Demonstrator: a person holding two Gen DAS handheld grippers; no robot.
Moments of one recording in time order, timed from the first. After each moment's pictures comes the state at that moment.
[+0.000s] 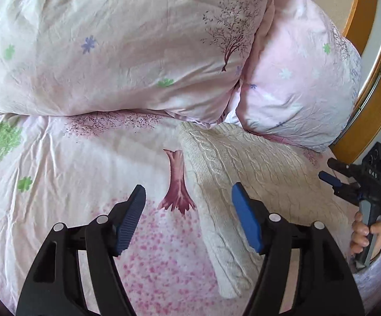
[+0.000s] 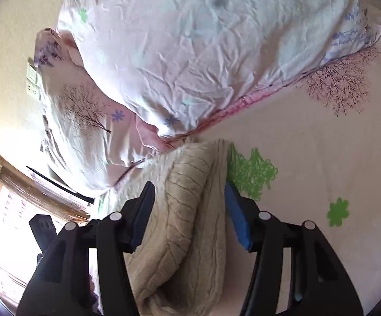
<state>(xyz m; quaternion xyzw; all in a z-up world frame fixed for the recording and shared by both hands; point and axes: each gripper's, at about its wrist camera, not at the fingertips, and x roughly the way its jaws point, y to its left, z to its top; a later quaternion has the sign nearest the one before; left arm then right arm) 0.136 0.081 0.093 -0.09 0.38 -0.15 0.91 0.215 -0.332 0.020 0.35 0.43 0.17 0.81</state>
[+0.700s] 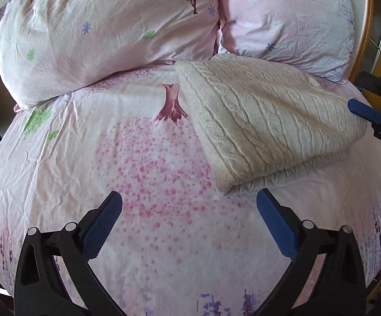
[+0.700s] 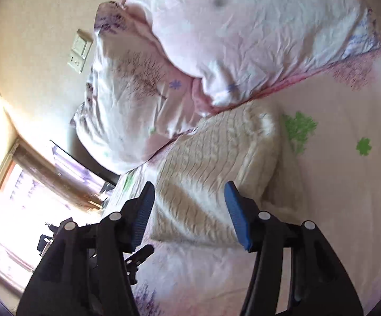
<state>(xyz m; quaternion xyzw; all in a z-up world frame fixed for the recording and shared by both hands) 0.060 0.014 0.049 0.06 0.43 -0.07 0.90 0.121 -0.274 0.036 0.33 0.40 0.24 0.82</state>
